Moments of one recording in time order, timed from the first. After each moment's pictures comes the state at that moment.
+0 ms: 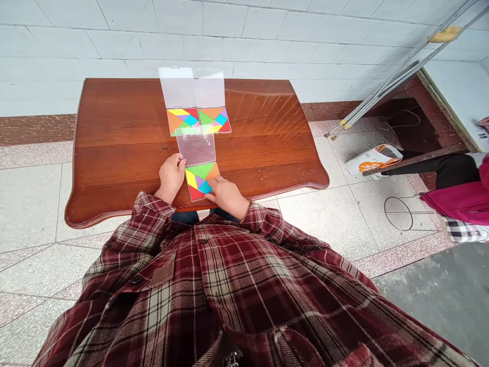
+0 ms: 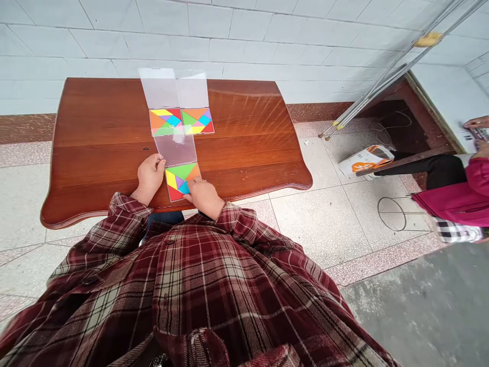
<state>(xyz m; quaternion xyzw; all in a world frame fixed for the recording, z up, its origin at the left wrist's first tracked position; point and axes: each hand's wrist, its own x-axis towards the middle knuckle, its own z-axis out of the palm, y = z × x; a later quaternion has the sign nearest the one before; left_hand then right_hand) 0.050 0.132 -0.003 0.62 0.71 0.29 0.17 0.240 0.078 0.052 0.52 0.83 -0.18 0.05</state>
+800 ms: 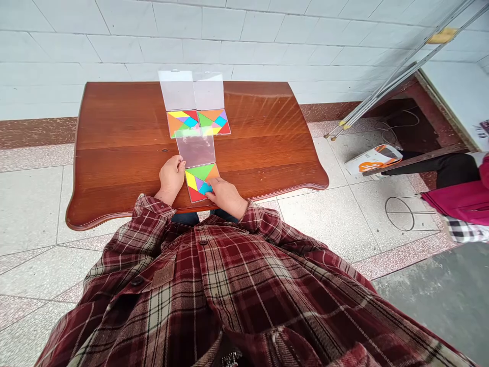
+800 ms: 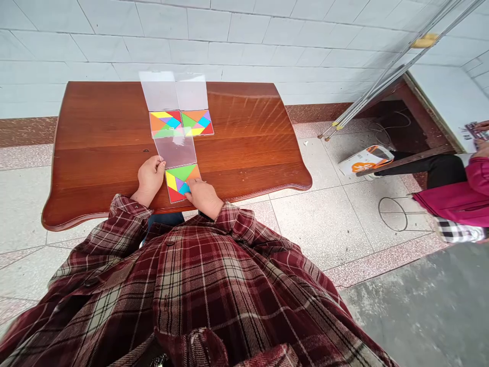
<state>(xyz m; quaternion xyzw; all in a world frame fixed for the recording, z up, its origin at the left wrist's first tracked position) 0.048 0.134 -0.008 0.63 0.70 0.29 0.16 0.237 0.083 0.046 0.55 0.81 -0.22 0.03</state>
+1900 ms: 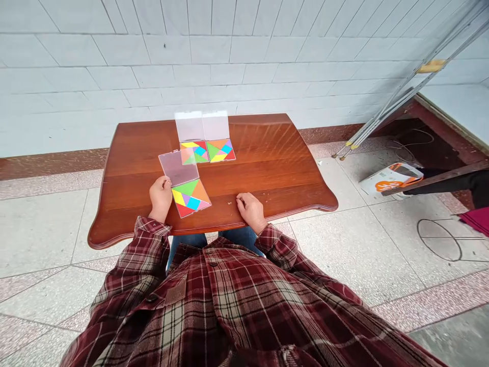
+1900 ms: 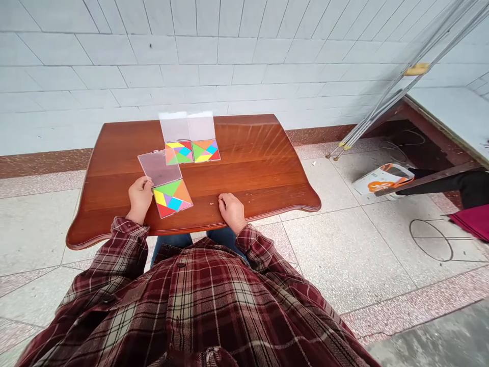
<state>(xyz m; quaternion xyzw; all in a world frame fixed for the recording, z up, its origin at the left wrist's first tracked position) -0.016 0.141 -0.013 0.51 0.71 0.46 0.17 0.301 0.097 -0.023 0.59 0.74 -0.13 -0.30</state>
